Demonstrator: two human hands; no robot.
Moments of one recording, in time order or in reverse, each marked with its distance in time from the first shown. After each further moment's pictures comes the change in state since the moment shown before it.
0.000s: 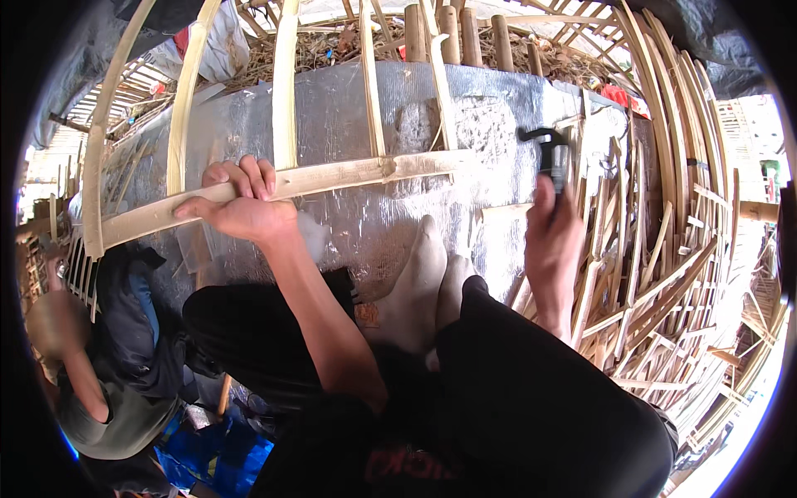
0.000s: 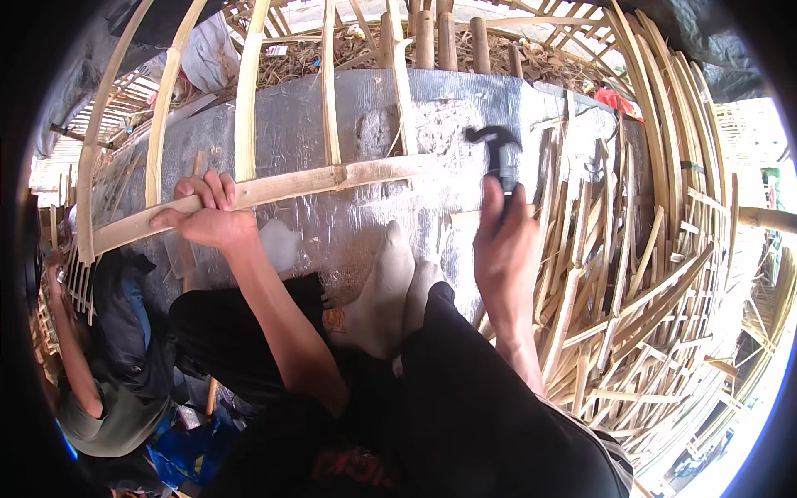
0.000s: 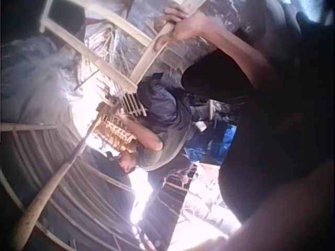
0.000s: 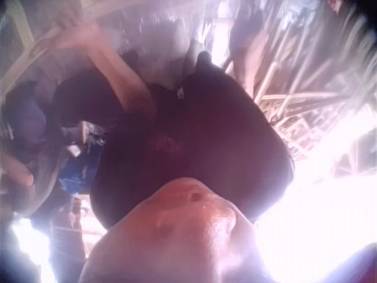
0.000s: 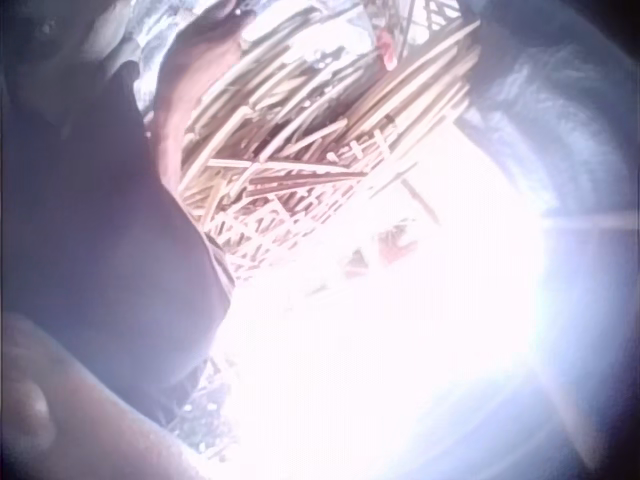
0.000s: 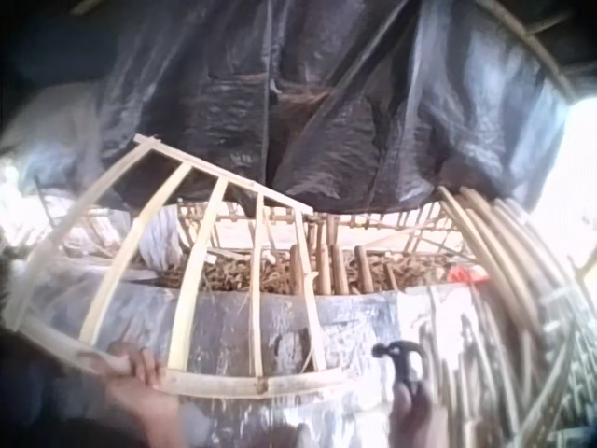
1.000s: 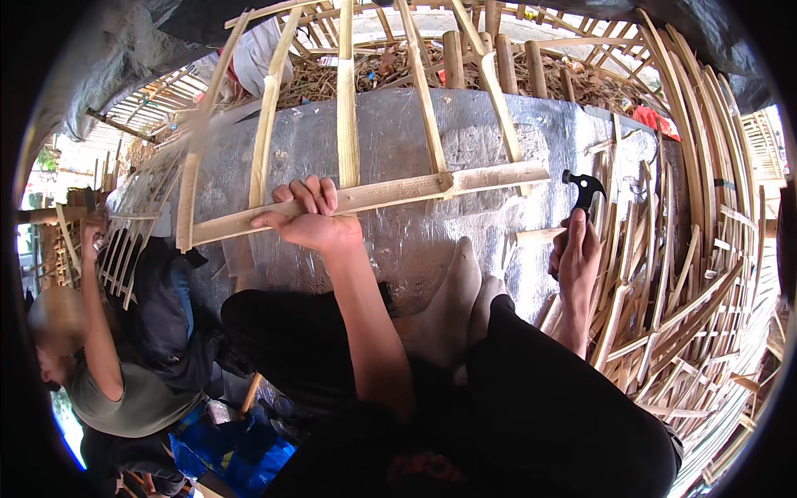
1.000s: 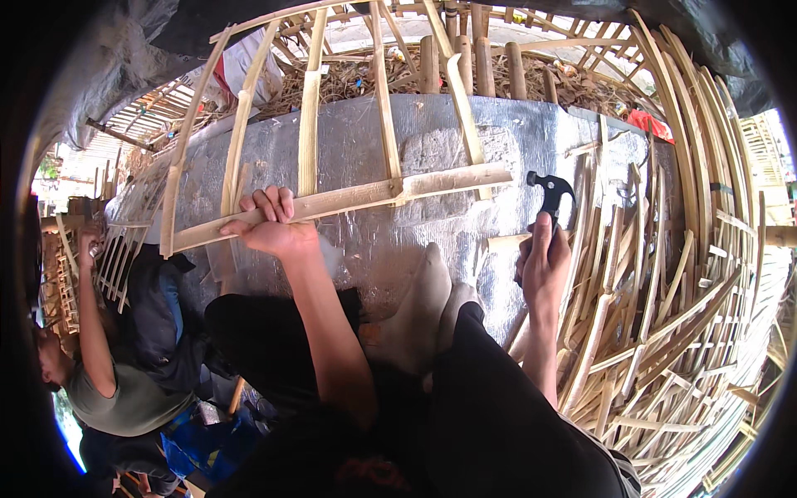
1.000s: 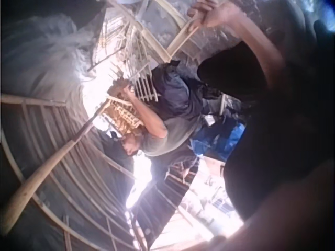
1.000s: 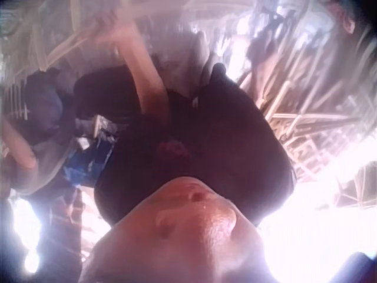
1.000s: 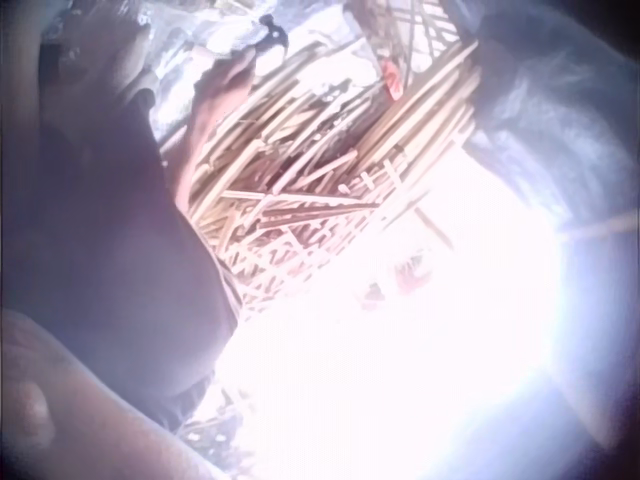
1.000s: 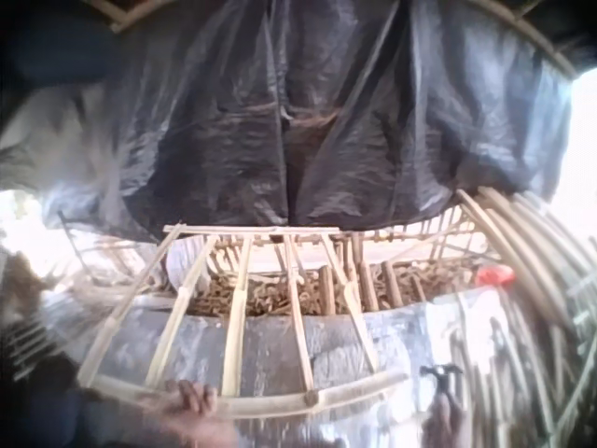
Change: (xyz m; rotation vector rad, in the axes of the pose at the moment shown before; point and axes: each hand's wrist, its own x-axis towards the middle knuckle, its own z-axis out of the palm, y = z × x) left_hand -0.009 -0.013 -0.008 -0.308 0.075 -0.051; right_hand 0.010 0.057 0.028 0.682 -0.118 0.202
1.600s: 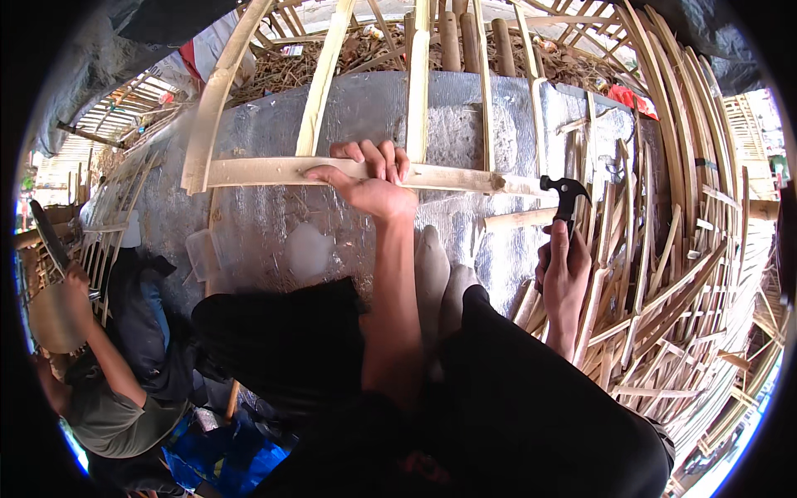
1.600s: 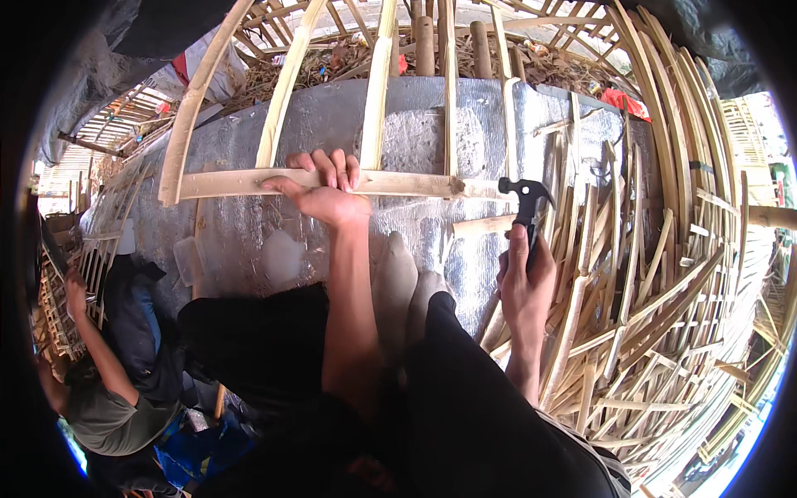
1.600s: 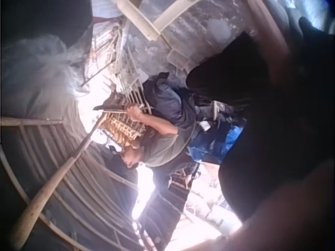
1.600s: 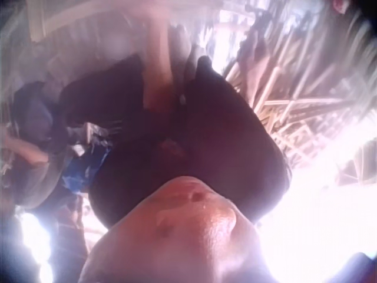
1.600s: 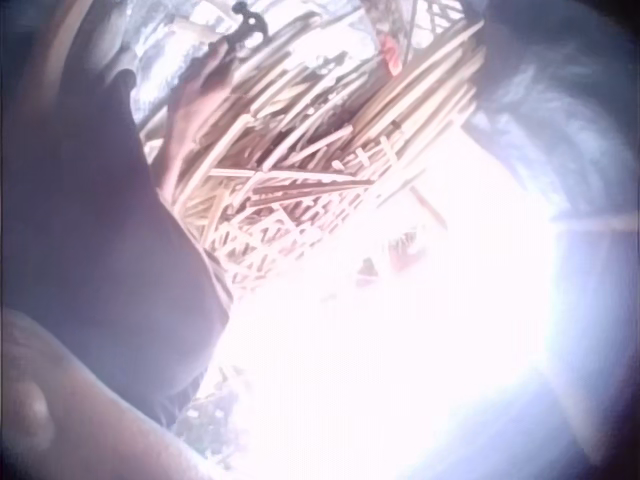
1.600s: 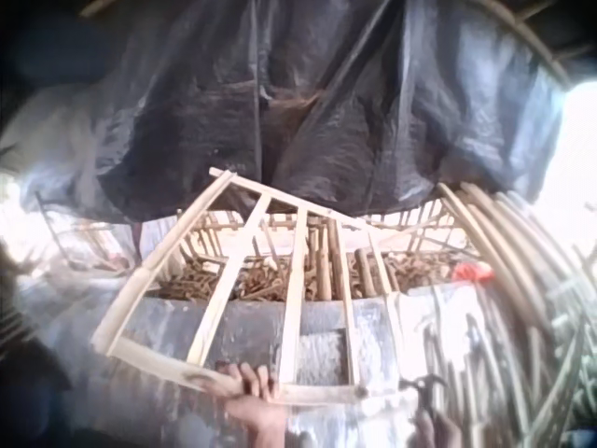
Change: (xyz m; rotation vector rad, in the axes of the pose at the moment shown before) left_hand -0.074 -0.106 0.040 0.030 -0.009 -0.244; right_hand -0.027 -0.004 -0.028 -0.158 0.022 -0.009
